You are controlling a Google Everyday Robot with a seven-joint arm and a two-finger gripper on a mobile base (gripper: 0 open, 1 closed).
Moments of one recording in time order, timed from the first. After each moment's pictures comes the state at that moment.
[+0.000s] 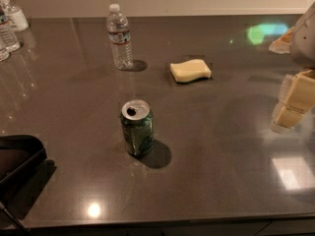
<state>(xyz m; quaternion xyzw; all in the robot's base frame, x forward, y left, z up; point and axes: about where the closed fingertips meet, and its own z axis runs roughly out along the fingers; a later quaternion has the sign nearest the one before) 0.438 -0.217 0.976 -0.60 0.78 -0.03 0.16</state>
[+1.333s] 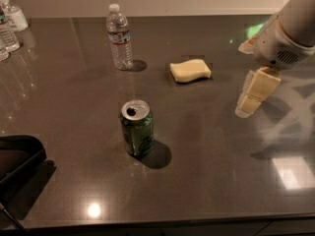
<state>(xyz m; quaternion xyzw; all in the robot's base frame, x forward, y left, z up) 0.510 -0.192 0.935 -0.61 0.76 0.01 0.20</state>
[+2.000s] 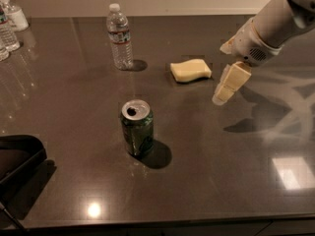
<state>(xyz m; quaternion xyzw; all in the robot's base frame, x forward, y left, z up) 0.575 -0.167 0.903 -0.60 0.76 0.07 0.24</state>
